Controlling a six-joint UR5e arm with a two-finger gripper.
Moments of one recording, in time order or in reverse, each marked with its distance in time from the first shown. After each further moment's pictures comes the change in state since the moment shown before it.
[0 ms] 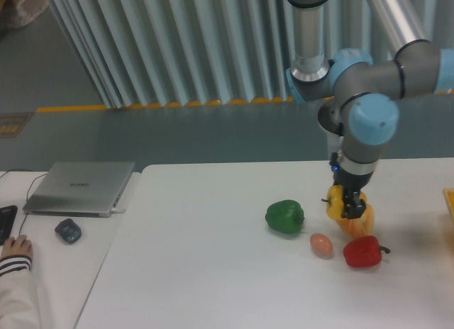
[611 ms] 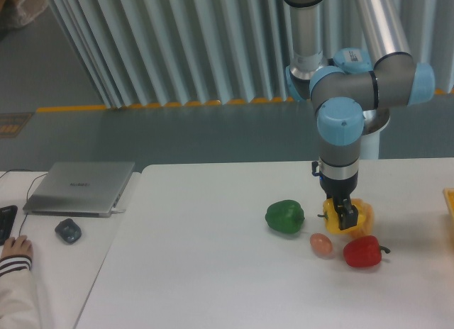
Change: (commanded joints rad) arm -0.037 0.006 -0.061 0.189 0.147 -0.106
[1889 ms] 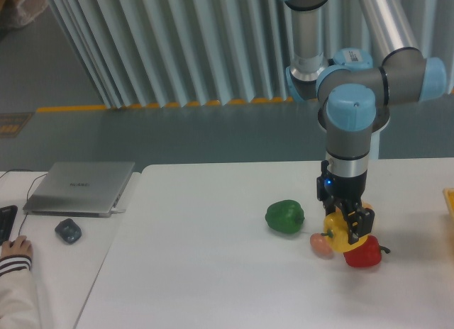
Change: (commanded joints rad) arm -0.011 -0.083 0.121 0.152 -0.143 -0.307
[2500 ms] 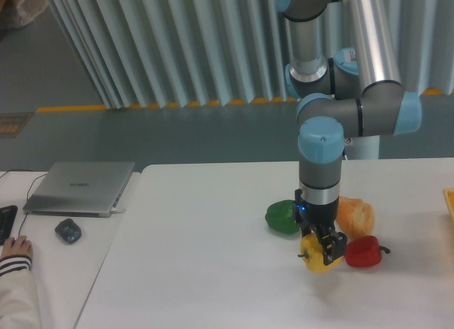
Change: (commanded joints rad) arm -0.054 -0.068 0.005 0.043 0.041 -0.092
